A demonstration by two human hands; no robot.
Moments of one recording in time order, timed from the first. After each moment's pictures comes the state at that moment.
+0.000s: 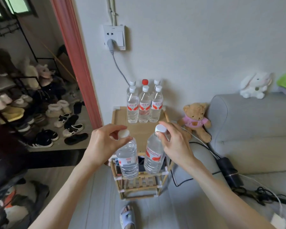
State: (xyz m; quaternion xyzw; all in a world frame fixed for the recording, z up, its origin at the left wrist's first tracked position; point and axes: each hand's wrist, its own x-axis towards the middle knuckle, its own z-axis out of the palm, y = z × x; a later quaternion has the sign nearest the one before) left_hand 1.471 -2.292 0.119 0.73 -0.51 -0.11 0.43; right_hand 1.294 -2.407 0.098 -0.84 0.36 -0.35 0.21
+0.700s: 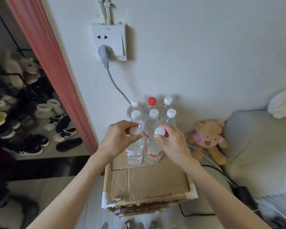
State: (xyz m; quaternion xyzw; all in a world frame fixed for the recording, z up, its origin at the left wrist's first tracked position) left_hand 1.576 -2.493 0.097 0.74 -0.52 -0.17 0.39; right_hand 1.411 -2.581 0.066 -0.83 0.44 -0.25 0.24
